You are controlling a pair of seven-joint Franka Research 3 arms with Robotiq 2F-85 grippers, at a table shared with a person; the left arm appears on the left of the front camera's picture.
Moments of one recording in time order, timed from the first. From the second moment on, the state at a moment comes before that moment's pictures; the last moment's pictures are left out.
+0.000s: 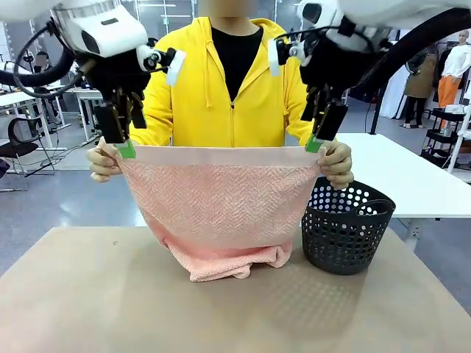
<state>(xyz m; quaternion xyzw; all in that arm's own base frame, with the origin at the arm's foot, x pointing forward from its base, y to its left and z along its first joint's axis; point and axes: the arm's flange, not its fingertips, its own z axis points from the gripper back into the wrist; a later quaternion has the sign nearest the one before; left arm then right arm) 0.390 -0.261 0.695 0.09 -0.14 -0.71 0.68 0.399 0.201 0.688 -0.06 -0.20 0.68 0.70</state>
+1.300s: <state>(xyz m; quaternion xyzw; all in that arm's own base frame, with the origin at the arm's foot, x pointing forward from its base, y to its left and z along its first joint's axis) 0.424 -0.256 0.633 0.02 -0.10 -0.72 0.68 0.433 0.232 0.622 -0.01 -0.13 0.70 0.70</state>
